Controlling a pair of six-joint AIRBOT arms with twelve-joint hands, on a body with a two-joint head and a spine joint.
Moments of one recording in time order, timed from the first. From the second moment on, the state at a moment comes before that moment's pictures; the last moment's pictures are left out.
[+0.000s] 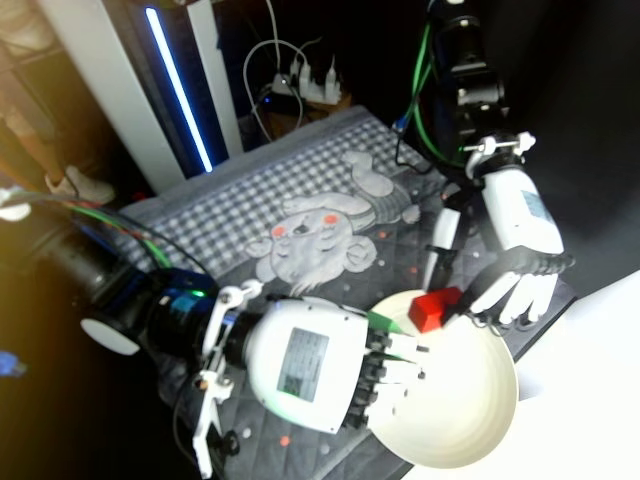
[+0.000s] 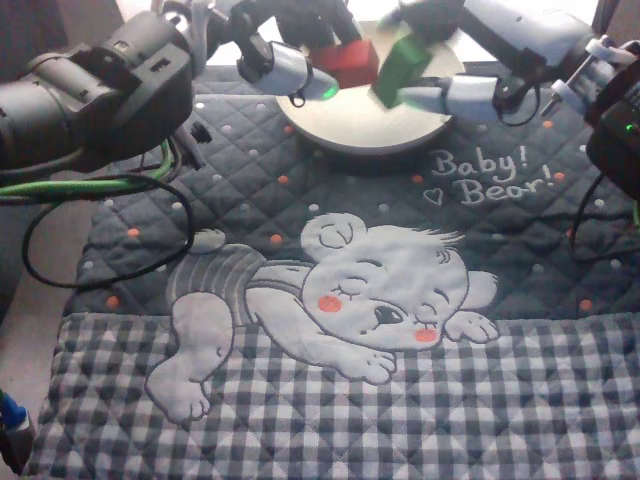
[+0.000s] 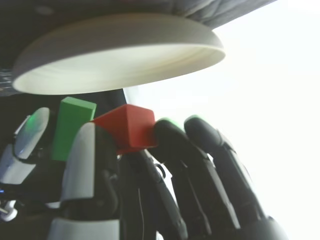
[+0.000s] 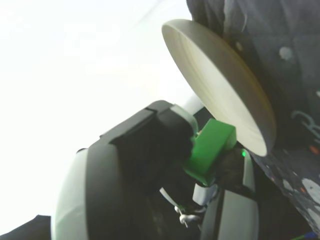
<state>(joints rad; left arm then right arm) 0.30 -1.53 1.82 0.03 -0.51 0.68 -0.32 -1.50 1.86 -0.04 0.82 -0.39</state>
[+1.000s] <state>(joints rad) 0.69 -0.96 1.18 -0.03 -1.09 0.68 -0.59 -1.01 1.32 -0.12 1.21 -0.43</state>
